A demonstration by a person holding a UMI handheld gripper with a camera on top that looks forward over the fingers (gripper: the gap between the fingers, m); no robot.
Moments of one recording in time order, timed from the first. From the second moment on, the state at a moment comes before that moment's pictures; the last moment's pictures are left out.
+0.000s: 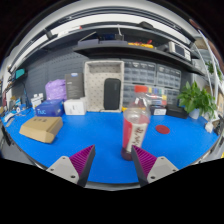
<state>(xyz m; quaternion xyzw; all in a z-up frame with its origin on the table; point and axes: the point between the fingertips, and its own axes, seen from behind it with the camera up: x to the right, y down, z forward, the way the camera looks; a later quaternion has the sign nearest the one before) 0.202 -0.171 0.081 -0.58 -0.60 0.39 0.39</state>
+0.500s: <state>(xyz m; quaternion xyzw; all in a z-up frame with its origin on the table) 0.120 -0.118 0.070 -0.55 -0.61 0.41 0.40</state>
